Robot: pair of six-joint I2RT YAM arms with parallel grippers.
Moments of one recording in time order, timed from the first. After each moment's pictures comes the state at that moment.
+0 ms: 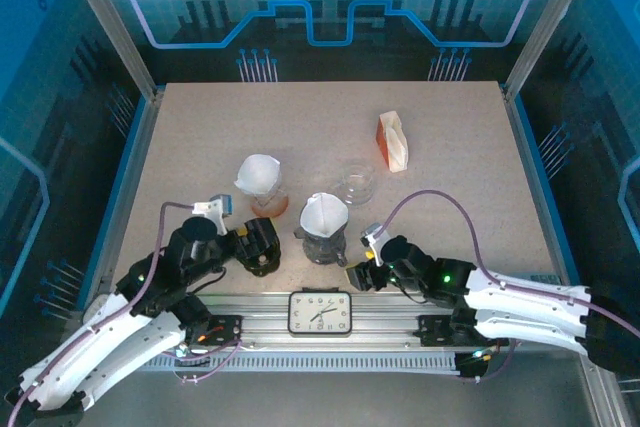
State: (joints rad) left arm -0.69 0.44 0.56 -0.63 -0.06 -0.93; right arm 1.07 0.88 0.34 -0.15 0.11 0.47
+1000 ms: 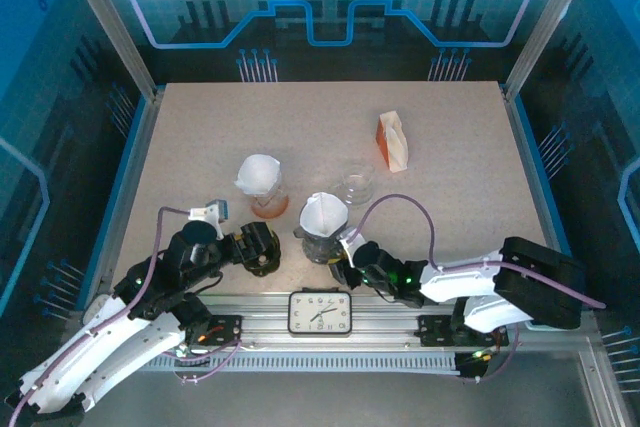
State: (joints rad) left arm -0.69 0.42 0.55 -0.71 -0.09 -0.96; right arm 1.13 1.37 0.33 0.38 0.23 0.42
